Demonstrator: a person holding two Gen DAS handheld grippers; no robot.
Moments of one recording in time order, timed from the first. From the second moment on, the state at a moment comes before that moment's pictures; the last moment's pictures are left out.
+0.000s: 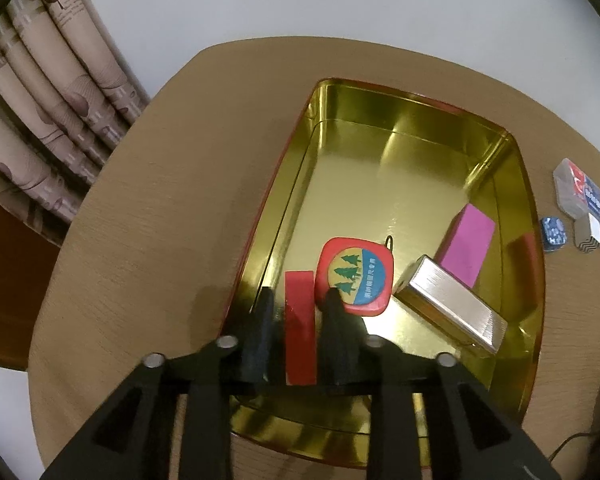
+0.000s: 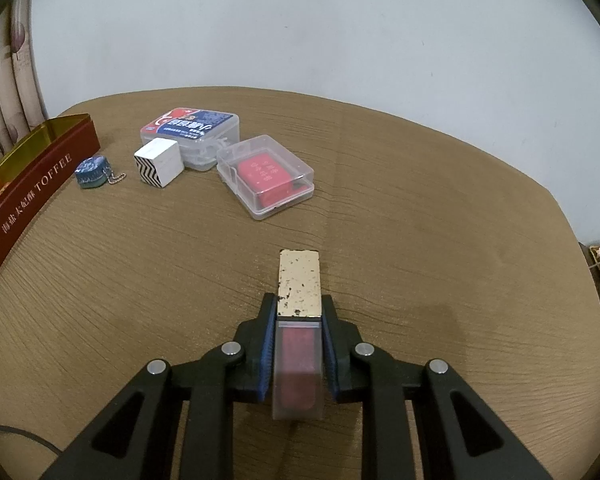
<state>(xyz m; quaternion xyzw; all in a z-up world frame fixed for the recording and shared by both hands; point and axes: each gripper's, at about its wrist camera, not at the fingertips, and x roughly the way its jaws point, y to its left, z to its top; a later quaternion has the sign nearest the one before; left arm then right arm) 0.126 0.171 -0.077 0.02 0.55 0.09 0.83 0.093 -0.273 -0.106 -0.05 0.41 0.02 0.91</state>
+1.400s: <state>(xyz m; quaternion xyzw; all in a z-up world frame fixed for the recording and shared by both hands) 0.047 0.204 -0.055 -0.07 0.47 0.16 0.86 0.112 -0.210 -0.088 -0.07 0.45 0.01 0.89</state>
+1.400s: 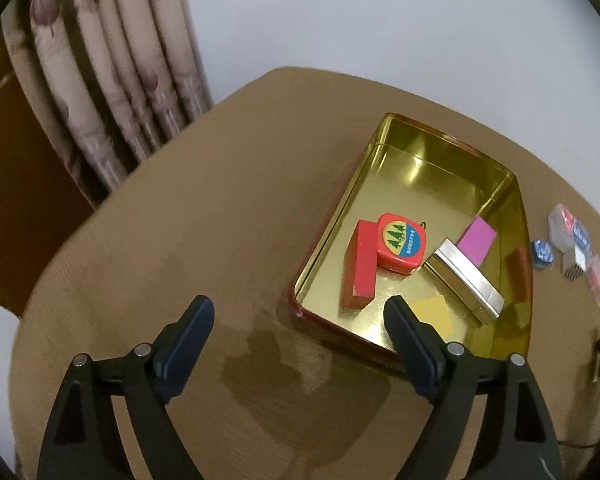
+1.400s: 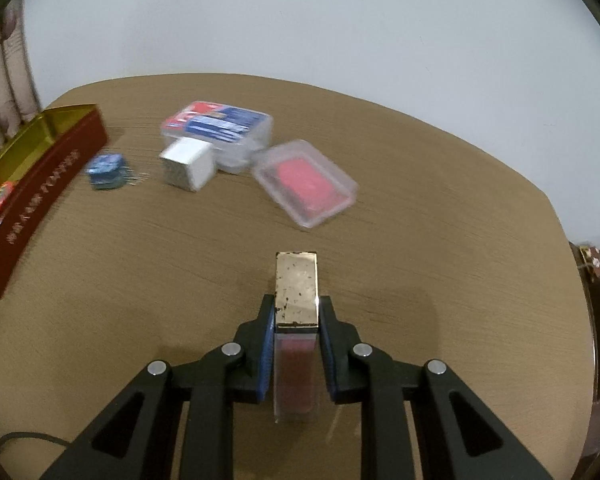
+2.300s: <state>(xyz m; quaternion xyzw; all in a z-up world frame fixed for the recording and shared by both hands) 0.053 0.230 -0.058 -0.08 0.47 0.20 0.85 0.108 0.005 -0.014 -0.12 0.39 0.21 0.89</state>
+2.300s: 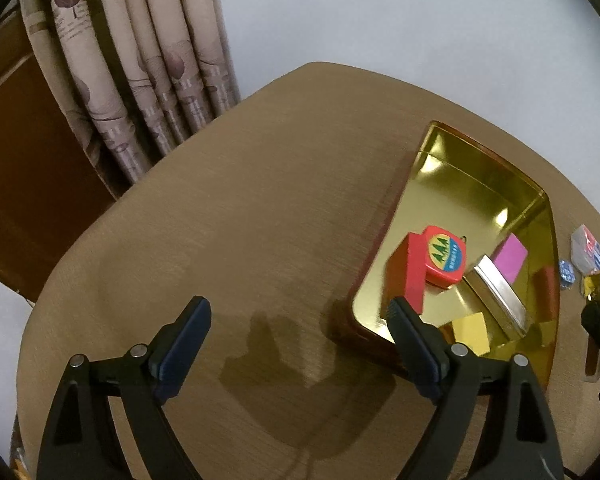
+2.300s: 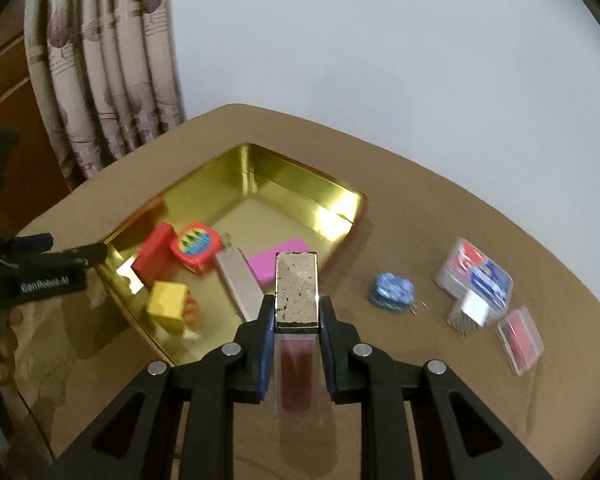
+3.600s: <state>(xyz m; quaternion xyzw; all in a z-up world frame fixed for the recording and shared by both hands) 0.053 0.251 -0.064 -0.12 0.49 0.21 0.84 0.144 0.083 -0.067 -0.17 0.44 0.23 0.85</state>
